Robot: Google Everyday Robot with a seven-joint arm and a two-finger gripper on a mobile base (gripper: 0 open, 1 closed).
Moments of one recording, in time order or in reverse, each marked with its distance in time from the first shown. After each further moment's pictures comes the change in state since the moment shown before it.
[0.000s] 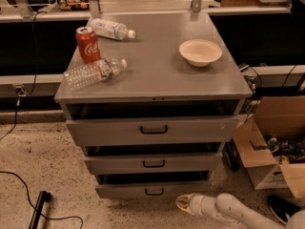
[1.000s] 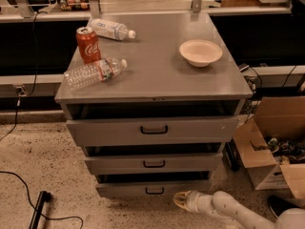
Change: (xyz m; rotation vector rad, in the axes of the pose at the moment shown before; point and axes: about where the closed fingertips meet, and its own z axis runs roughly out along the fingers) arm 0.006 -0.010 0.024 0.023 -0.006 -0.017
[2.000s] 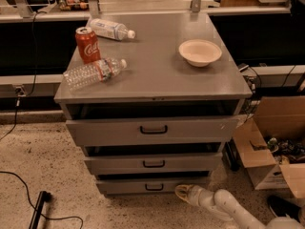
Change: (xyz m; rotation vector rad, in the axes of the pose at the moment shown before) arm 0.036 -0.041 0.021 0.129 -0.048 0.001
